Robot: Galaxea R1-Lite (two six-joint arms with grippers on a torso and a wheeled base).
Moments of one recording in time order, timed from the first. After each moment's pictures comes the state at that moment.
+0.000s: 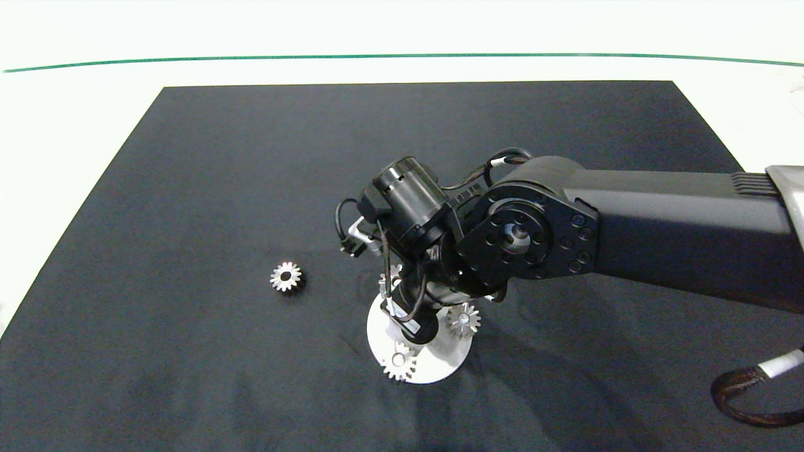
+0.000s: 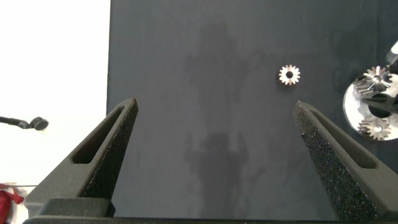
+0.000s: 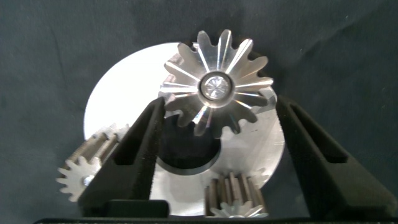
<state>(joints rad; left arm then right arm) 0.04 0.90 -1.52 0.93 0.04 0.08 0.89 2.19 -2.00 0.74 -0.35 -0.17</state>
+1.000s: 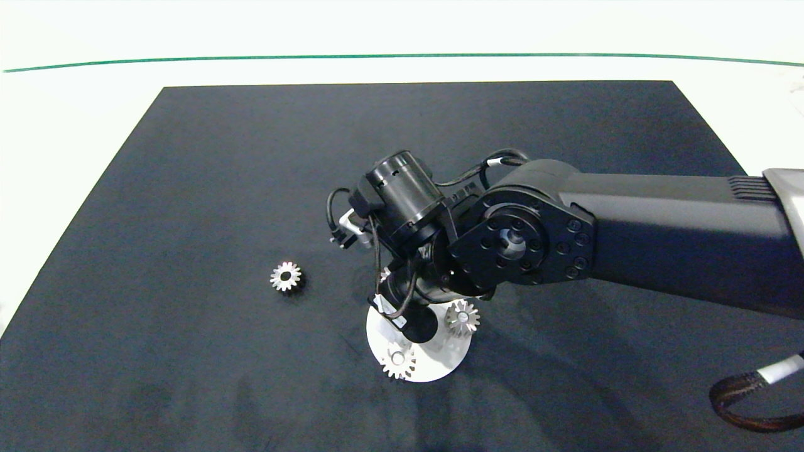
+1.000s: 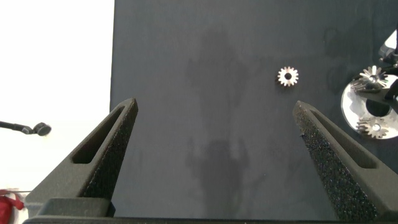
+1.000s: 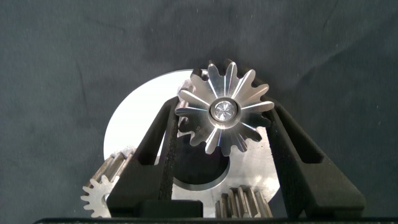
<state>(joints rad) 0.04 0.87 -1.52 0.93 0.04 0.09 0.90 2.19 -2.00 0.66 -0.35 -0.15</state>
